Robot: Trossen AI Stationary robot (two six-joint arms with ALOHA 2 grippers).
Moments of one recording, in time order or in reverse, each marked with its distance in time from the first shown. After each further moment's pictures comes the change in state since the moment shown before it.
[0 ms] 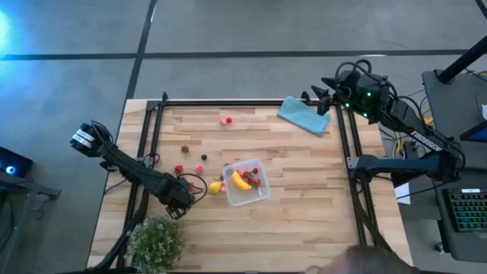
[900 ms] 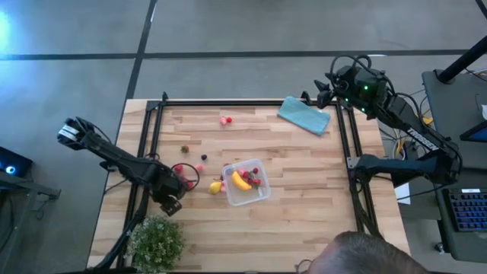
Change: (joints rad) left arm 0.087 -0.260 -0.094 0.015 0.225 -0.094; right arm -0.103 0.029 0.001 -0.005 -0.001 -0.036
